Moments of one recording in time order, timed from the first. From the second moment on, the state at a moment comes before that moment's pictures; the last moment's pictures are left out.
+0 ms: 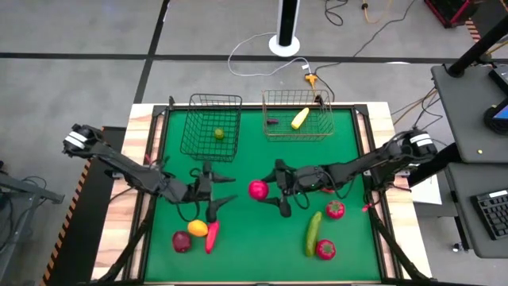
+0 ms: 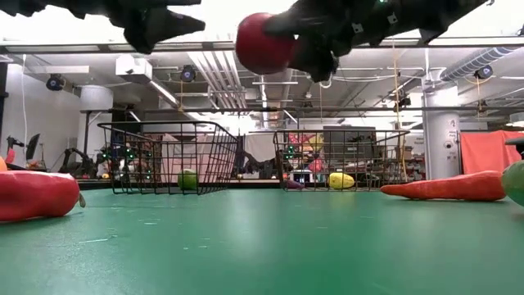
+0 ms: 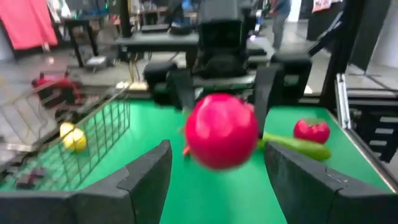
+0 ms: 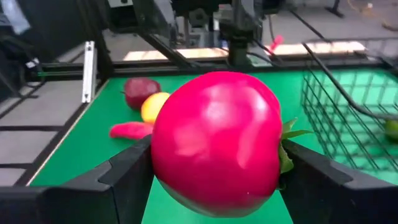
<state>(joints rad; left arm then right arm) -0.46 1.21 0.55 0.52 -0.61 -0.08 0.19 1.57 0.81 0.51 0.09 0.09</state>
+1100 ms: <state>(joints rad) -0.42 1.53 0.64 0.78 -0.64 -0.04 0.19 1.58 0.81 0.56 0.07 0.08</state>
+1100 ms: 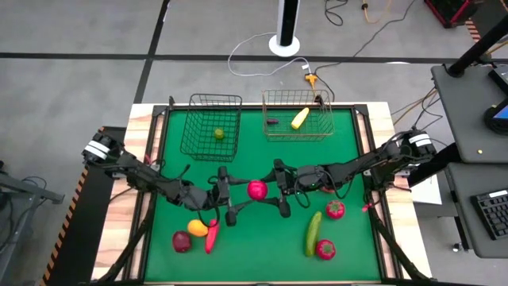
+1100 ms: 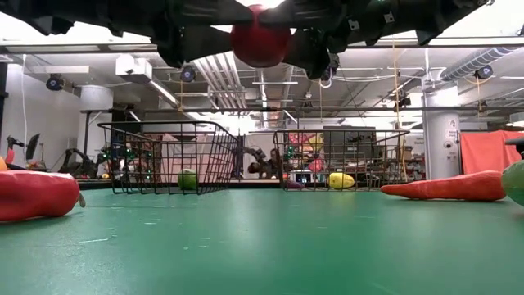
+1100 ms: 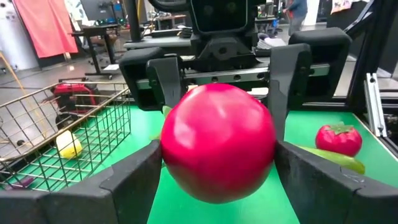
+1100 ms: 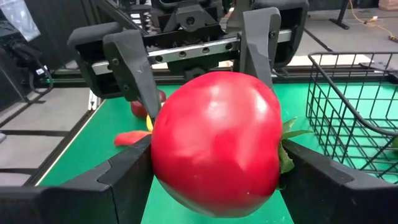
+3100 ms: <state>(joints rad) 0.44 1.23 1.17 -0.87 -0.35 -0.11 0.18 1.42 0.81 0.37 0.18 0.12</state>
